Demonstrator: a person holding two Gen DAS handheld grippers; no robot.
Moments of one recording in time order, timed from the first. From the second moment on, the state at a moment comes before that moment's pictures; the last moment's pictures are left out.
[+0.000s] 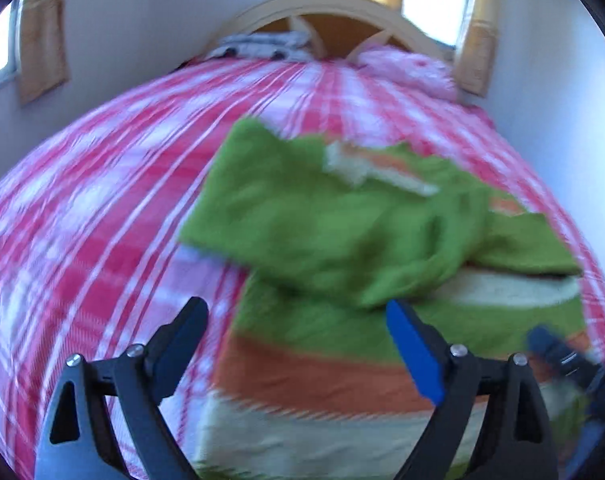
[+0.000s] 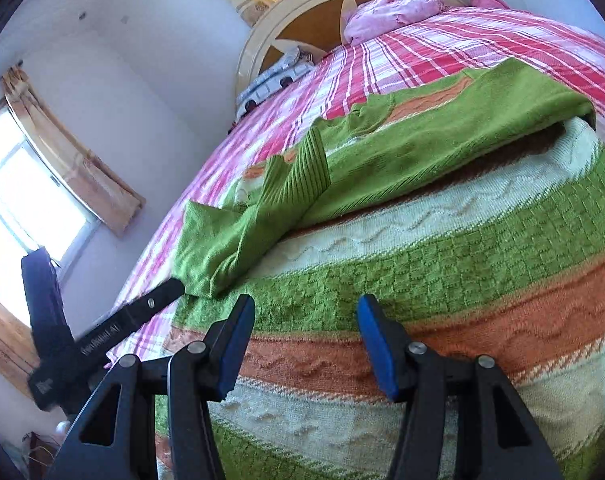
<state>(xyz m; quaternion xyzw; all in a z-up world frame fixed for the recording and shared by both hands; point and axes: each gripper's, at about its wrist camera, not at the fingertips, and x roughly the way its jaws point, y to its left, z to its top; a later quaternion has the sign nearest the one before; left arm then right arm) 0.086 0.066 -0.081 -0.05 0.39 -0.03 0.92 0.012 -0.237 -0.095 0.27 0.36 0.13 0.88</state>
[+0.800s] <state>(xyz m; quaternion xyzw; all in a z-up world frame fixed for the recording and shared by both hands) 0.080 0.075 -0.095 -0.10 0.38 -0.05 0.92 0.151 -0.182 -0.059 0.06 0.44 0.02 0.90</state>
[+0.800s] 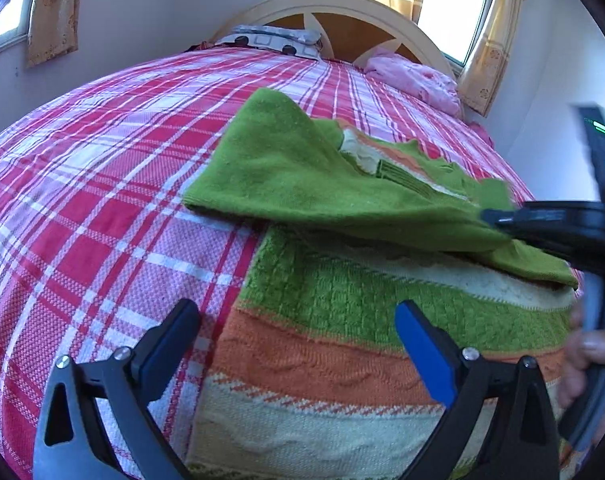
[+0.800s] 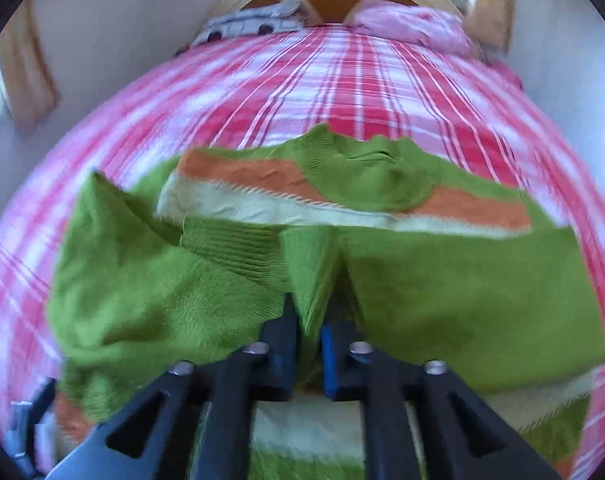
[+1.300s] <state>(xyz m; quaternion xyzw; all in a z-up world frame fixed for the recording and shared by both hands) 0.080 0.074 -0.094 -0.10 0.38 -0.05 0.92 0.039 -0.314 -0.052 0.26 0.38 0.04 0.89</state>
